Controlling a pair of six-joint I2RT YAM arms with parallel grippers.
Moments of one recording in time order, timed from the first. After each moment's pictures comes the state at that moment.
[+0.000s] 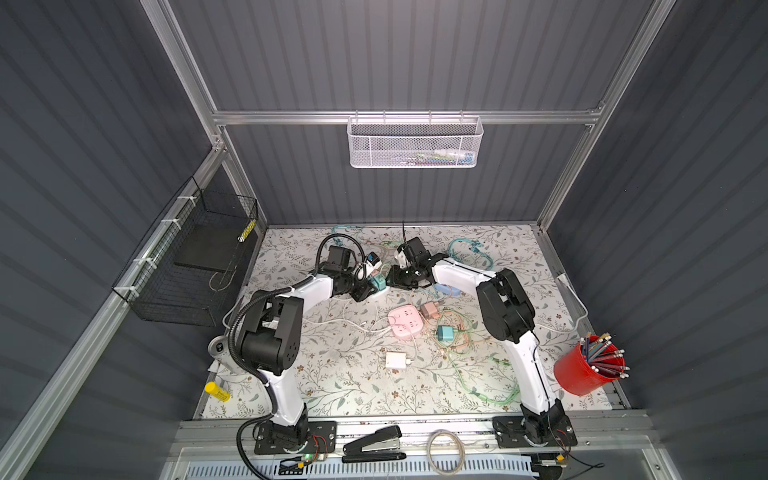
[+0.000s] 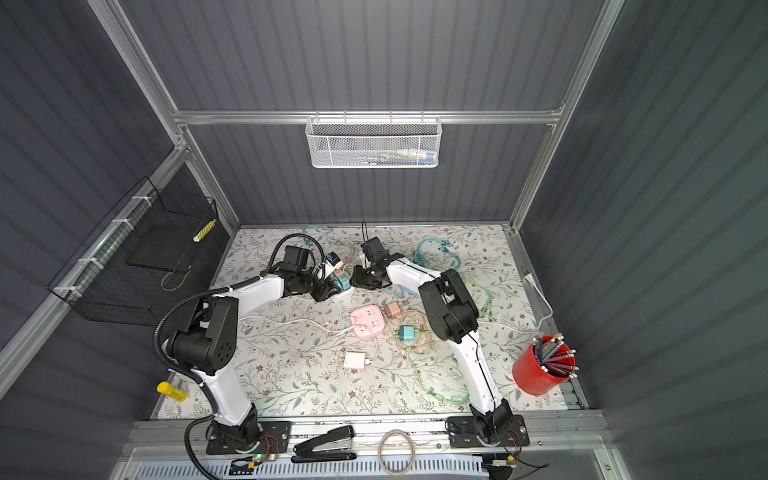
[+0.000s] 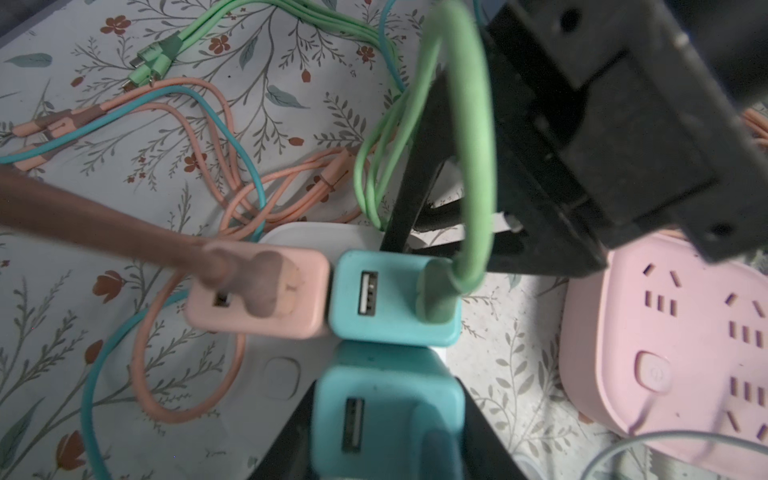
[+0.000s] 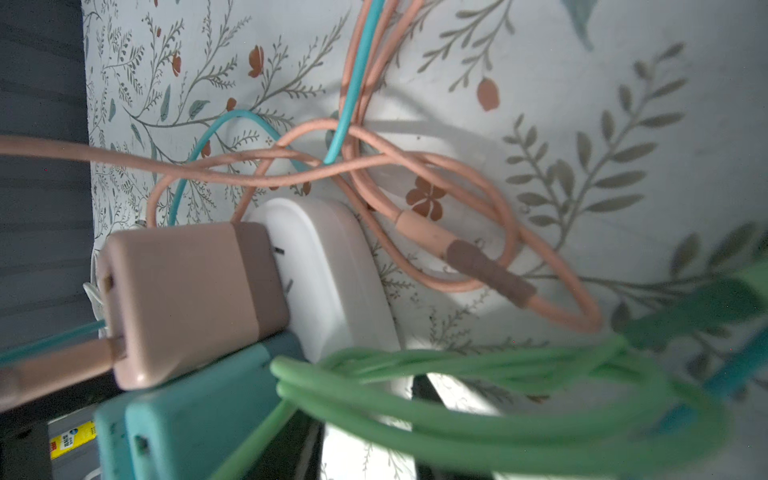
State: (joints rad) left arm -0.30 1.84 1.16 -0.25 0.45 0.49; right arm 0.61 2.32 1.76 -0.38 -0.35 0.60
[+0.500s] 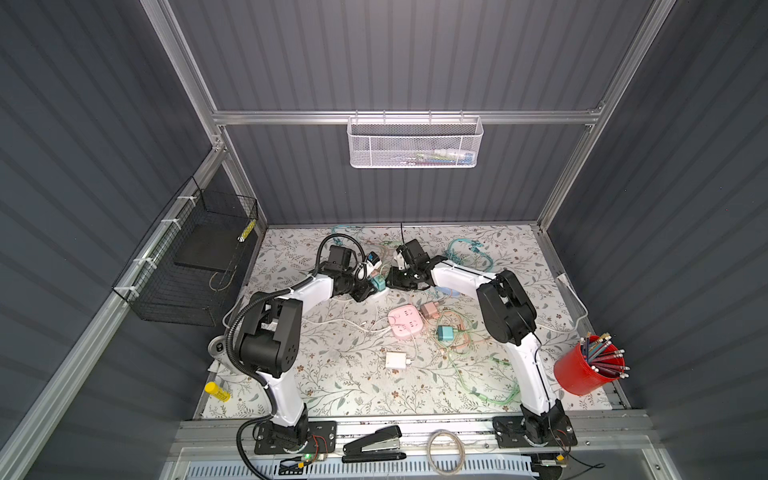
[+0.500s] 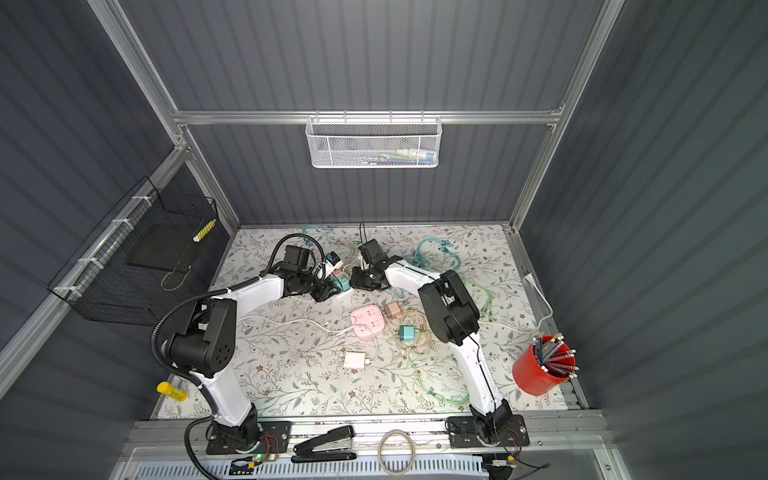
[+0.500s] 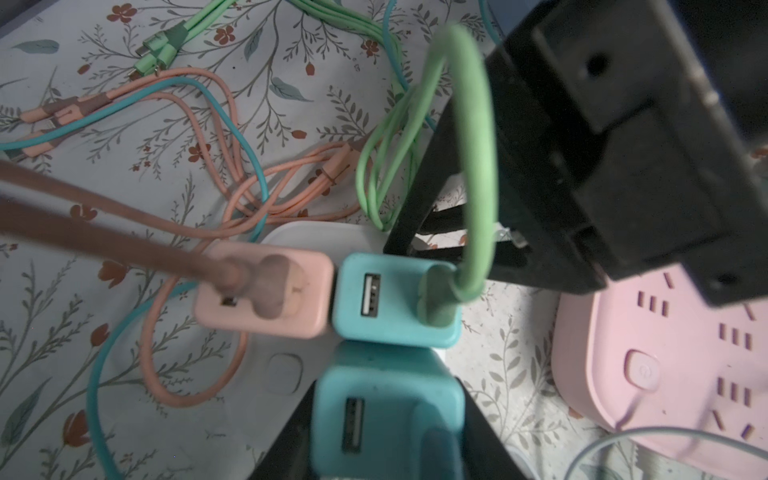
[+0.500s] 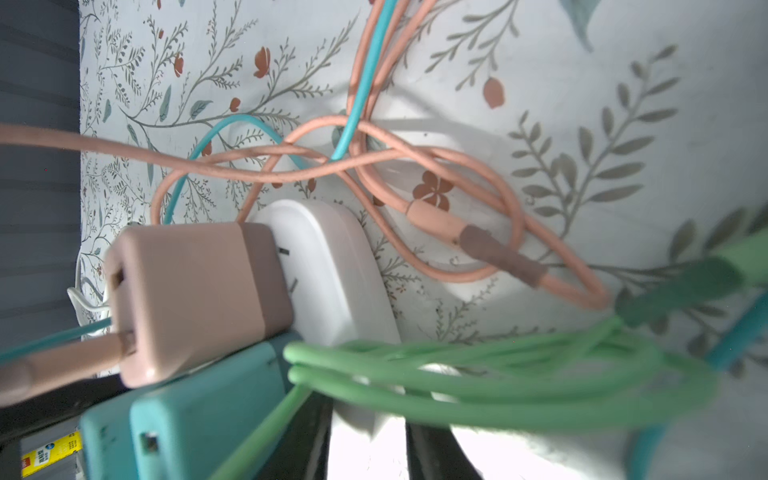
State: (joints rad) left arm -0.30 1.81 1.16 -0.28 0.41 0.46; right arm 0.62 2.29 1.72 -0.36 -0.30 0.60
